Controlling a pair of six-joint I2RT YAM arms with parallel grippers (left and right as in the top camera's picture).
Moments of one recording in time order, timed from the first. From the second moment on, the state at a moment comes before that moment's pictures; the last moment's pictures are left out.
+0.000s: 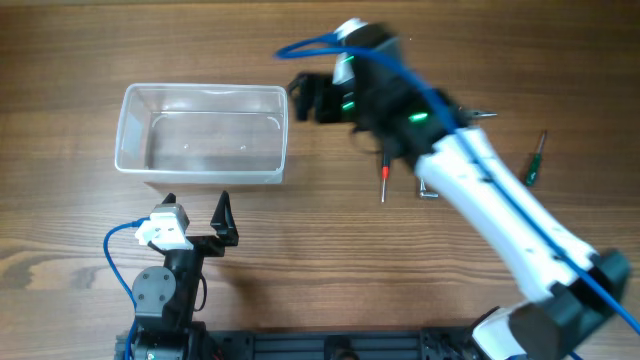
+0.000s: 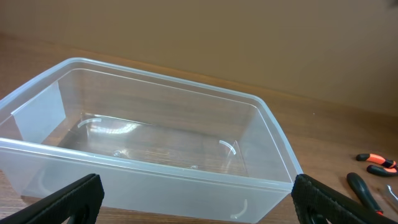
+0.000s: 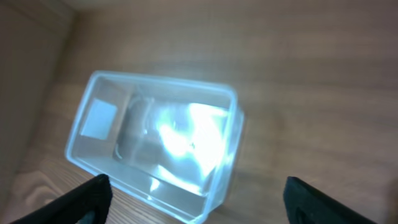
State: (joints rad) left arm -0.07 0.04 0.04 -0.14 0.01 -0.26; right arm 0.66 1.70 1.57 -0.63 -0.05 0.58
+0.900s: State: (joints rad) left arm -0.07 0.04 0.04 -0.14 0.01 -0.26; right arm 0.74 2.06 1.58 -0.67 0.17 0.85
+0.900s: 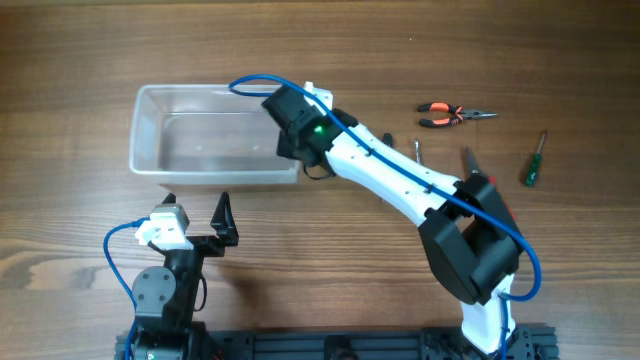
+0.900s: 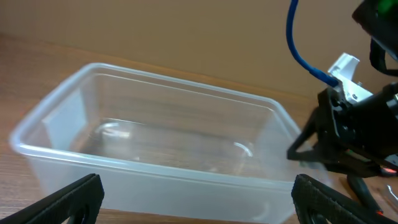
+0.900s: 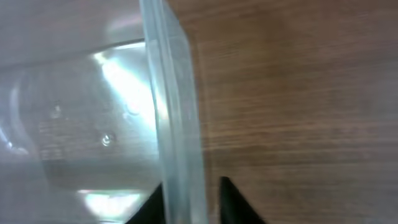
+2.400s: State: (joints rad) left arm -0.07 0.04 0.04 -0.14 0.01 -0.26; right arm 0.33 1.54 1.67 -0.79 0.33 0.32
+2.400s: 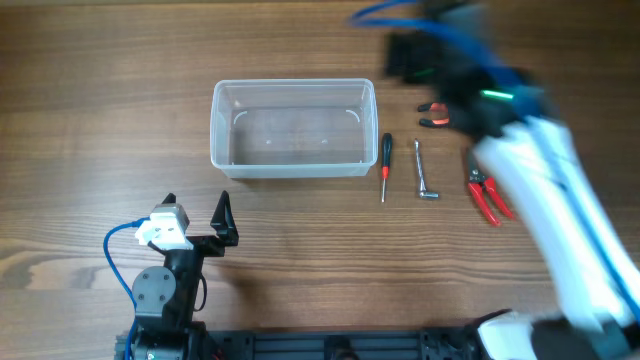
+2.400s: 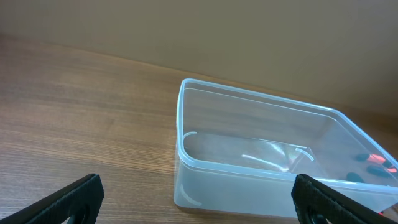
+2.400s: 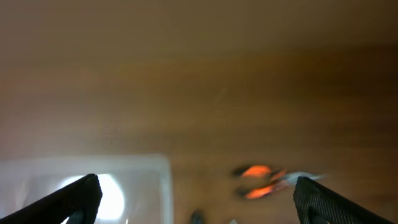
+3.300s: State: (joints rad) left arm -0.07 0.04 0.04 -0.14 0.01 -0.26; right arm -0.37 1.99 1.43 -1.00 0.15 0.31
